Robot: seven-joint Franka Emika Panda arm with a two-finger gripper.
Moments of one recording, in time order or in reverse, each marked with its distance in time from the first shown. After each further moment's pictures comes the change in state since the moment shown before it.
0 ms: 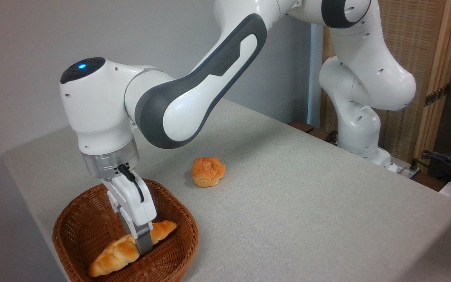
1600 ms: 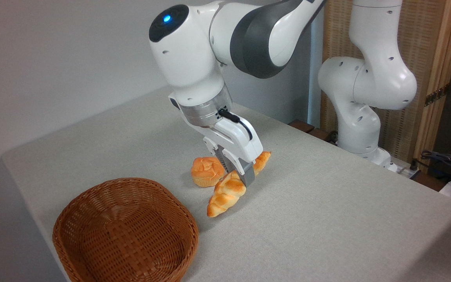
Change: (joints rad) arm 0.066 -0.488 0.048 -0.456 -0.075 -0.343 0.115
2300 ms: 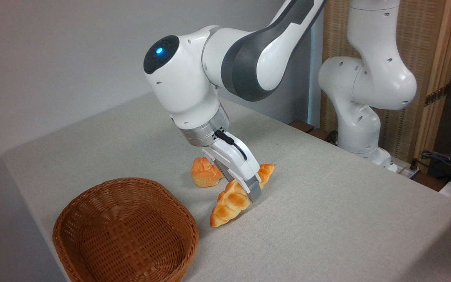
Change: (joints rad) arm -0.014 0.067 0.000 -0.008 0.027 0.016 0.024
